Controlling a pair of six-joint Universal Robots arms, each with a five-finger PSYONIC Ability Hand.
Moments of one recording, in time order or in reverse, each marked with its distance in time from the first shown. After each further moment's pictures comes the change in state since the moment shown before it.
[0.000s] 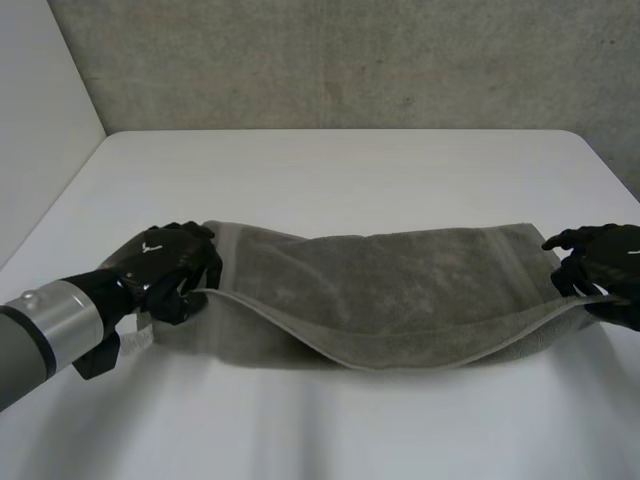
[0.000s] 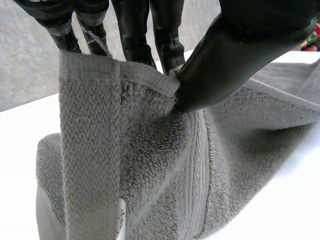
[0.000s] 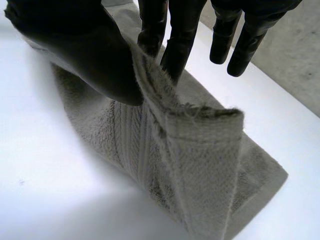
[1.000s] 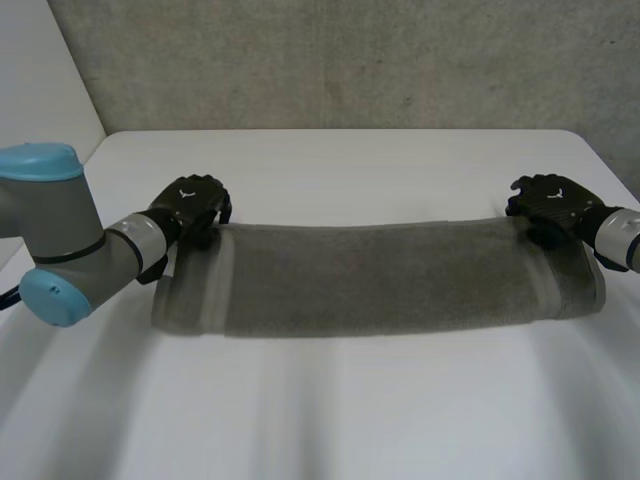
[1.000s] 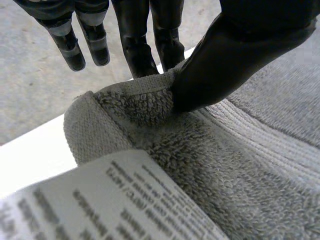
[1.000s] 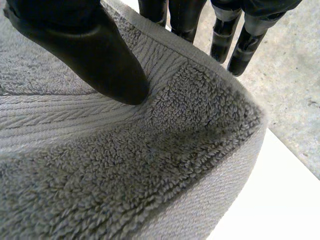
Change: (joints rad) left arm -0.083 -0.647 0.654 0.133 -0.163 0.054; right arm 0.378 0.532 -0.651 -0.674 0.337 0.720; left_hand 0.000 0.000 0.000 0.000 0.004; right_hand 0.000 0.000 0.000 0.000 0.000
